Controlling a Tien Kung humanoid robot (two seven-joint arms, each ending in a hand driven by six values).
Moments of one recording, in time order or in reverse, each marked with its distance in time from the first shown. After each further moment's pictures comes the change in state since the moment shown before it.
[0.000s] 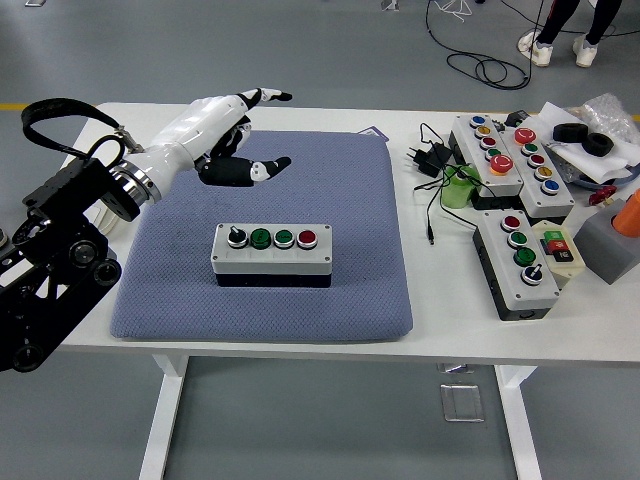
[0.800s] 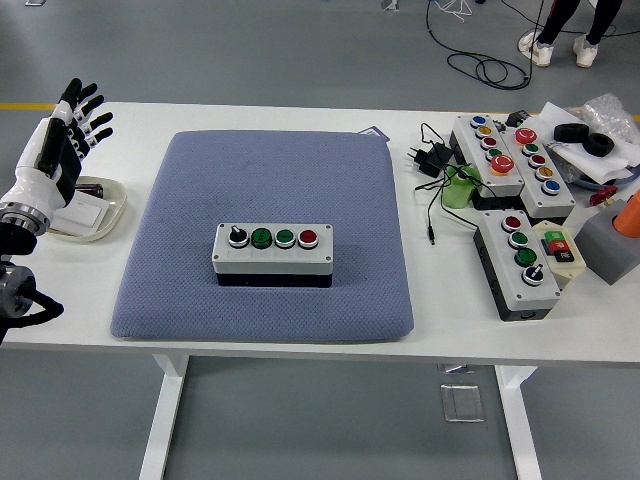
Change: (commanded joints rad) left arm 0.188 0.050 -0.220 0.198 -0.934 0.005 -0.096; right arm -0.011 0.002 0.018 0.000 -0.022 0.001 -0.002
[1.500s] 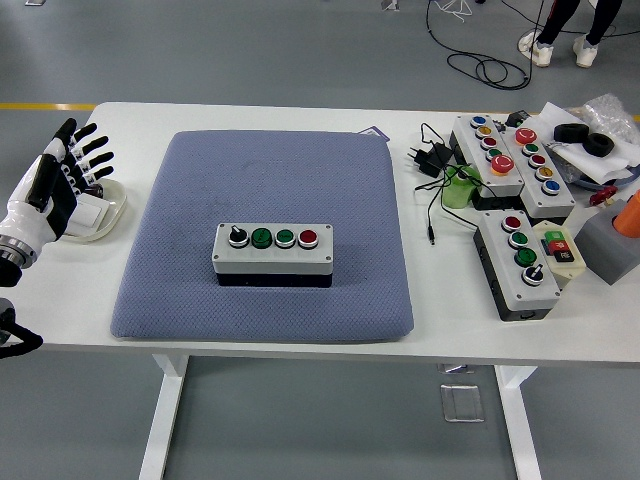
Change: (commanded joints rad) left arm 0.089 0.026 -0.022 -0.011 0.012 -0.096 0.020; right arm -0.018 0.003 -0.009 0.000 0.019 -0.003 0.000
